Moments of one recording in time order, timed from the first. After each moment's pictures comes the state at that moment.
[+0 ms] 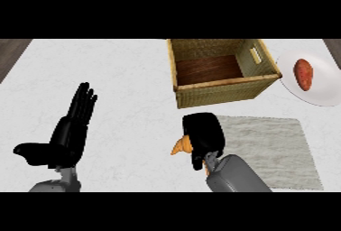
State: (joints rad) left arm -0.04 0.07 -0.04 -1.67 0.04 0.09 0.03; right arm -0.38 -0.04 0.57 -1.41 1.05 0.25 0.63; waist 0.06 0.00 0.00
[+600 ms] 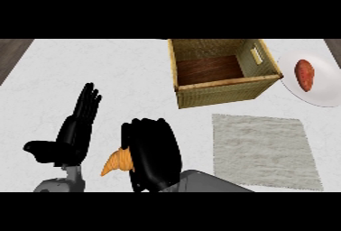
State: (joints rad) left arm -0.06 0.05 -0.05 -1.63 0.03 0.10 0.01; right arm -0.68 0.00 0.89 -1.56 0.75 -0.12 0.93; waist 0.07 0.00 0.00
